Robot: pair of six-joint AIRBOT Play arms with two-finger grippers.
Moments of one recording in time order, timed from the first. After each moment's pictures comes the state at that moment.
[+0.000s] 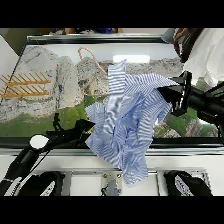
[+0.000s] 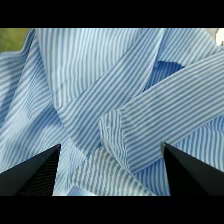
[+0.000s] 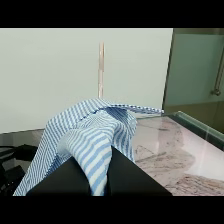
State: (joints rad) left arm -0.25 -0.71 0.33 0.53 -0.74 -1.91; right arm -0.19 -0.91 0.83 0.25 1.39 -0.18
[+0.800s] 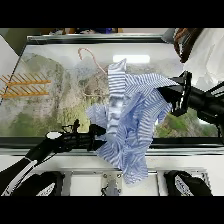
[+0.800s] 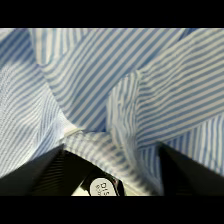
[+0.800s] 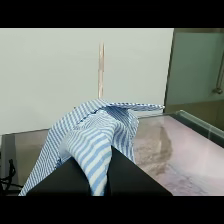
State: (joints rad) left arm -0.36 -1.07 0.30 -0.05 -0.92 -1.45; right arm -0.19 -0.91 0.83 0.25 1.39 -0.16
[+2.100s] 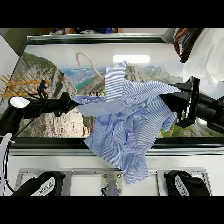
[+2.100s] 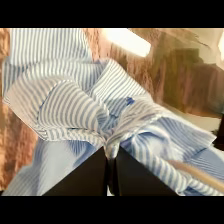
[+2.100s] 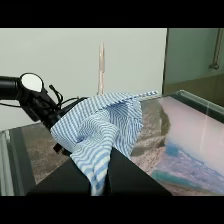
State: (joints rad) left arm 0.10 -1.13 0.90 0.71 -1.05 -1.57; right arm -0.18 -0.69 0.83 0.10 1.29 0.14
